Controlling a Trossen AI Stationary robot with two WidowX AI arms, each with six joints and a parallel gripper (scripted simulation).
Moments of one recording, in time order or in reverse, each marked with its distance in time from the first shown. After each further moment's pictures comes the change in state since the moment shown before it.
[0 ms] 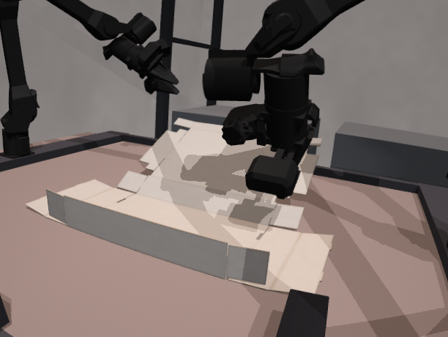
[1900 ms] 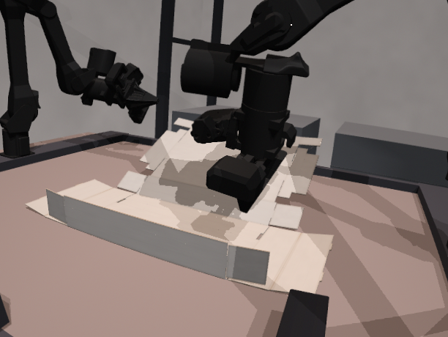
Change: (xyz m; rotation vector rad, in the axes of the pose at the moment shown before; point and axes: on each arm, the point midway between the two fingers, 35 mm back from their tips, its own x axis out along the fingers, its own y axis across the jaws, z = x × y) left arm -0.006 -0.014 -0.073 -0.065 -0.304 -0.327; right arm -0.013 0.058 0.034 0.044 -0.105 0.242
